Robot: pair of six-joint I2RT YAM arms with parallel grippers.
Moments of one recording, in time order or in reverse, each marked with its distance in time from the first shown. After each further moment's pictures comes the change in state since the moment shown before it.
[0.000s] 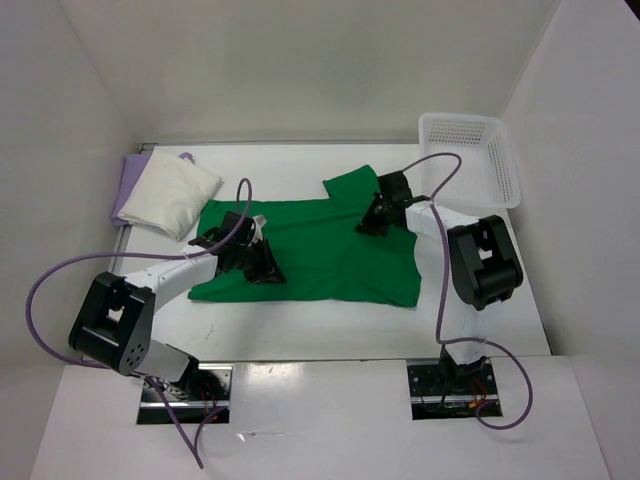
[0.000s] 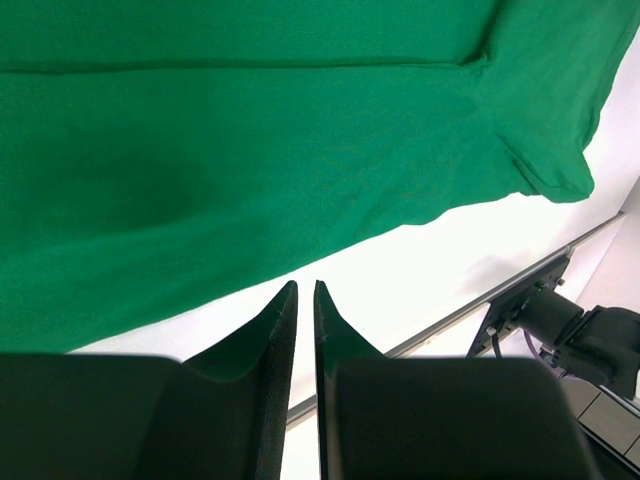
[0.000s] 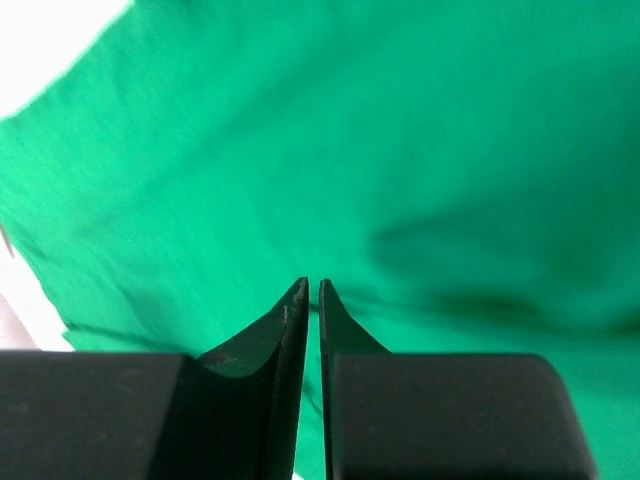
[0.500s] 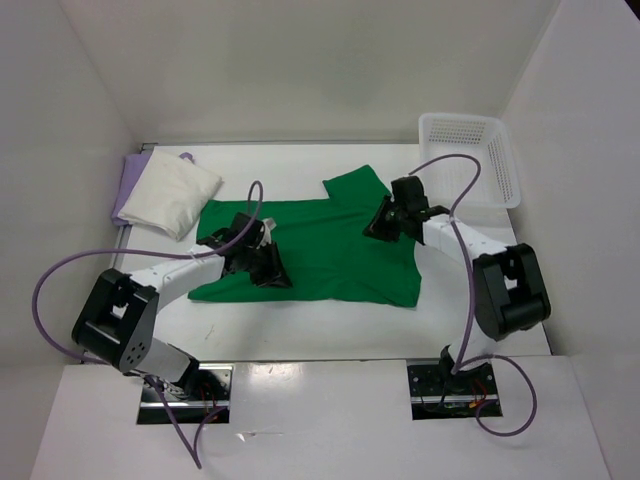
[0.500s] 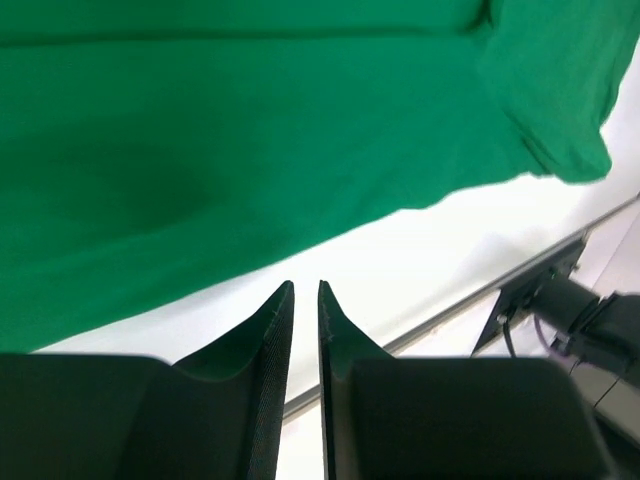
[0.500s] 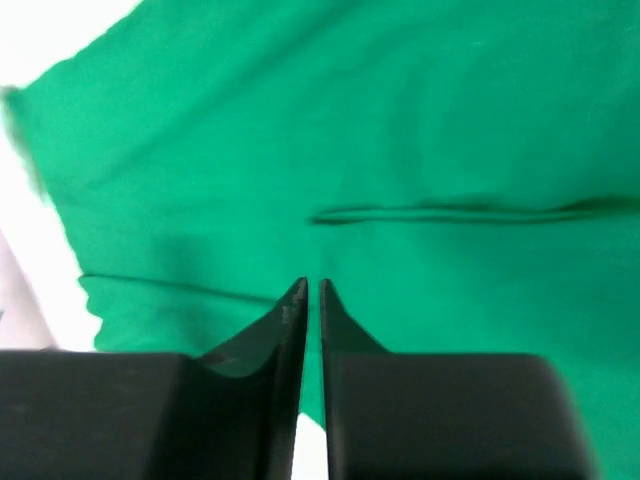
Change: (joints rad) left arm -0.043 0.005 0.010 -0.023 -0.011 0.005; right arm -0.019 -0.211 -0.101 -0.013 -0.031 -0.037
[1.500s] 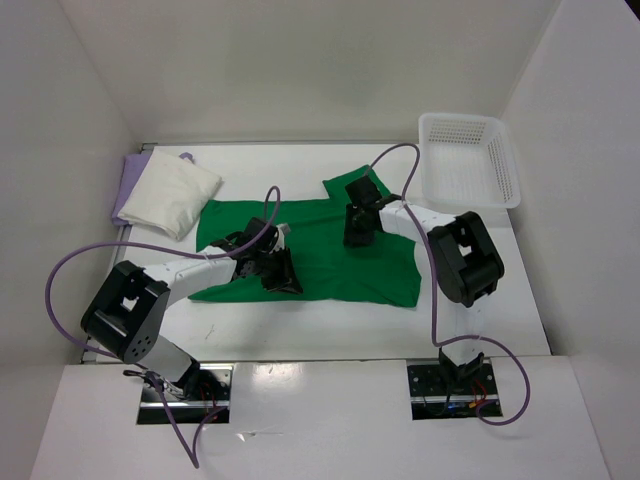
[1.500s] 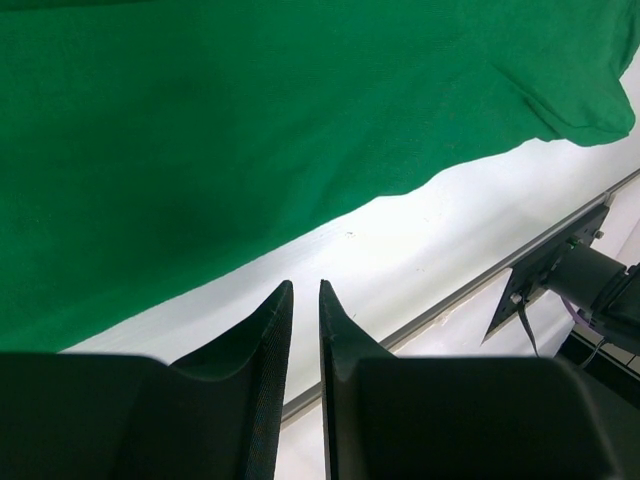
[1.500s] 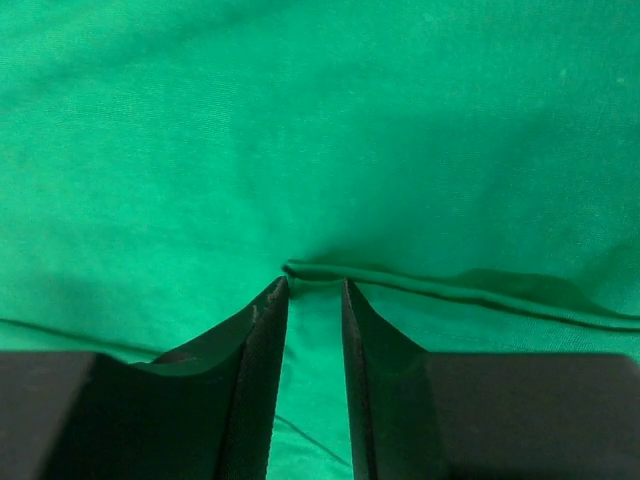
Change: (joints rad) left arm -0.110 0.073 0.020 0.055 0.005 -0.005; right arm 0.182 0.336 0.277 -0.174 0.195 -0.207
